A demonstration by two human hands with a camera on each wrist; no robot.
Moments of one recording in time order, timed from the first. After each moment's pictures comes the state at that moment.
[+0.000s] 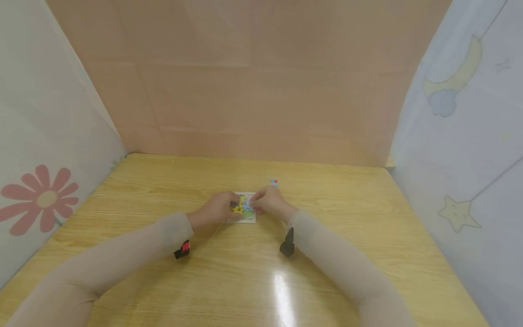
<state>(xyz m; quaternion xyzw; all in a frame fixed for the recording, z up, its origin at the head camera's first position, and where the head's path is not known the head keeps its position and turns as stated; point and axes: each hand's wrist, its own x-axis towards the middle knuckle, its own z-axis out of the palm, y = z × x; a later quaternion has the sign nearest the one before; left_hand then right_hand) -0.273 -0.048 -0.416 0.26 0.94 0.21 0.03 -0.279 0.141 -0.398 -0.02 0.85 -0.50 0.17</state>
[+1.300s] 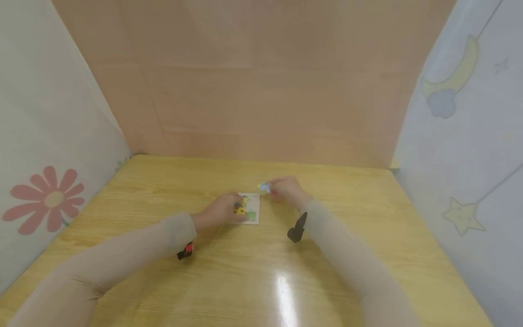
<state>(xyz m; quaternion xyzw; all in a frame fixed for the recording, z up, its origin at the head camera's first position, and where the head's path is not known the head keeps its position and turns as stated) -0.268 -0.046 -0.413 0.25 0.95 0.18 0.05 -0.307 0.177 -0.379 0.05 0.78 -0.60 0.16</state>
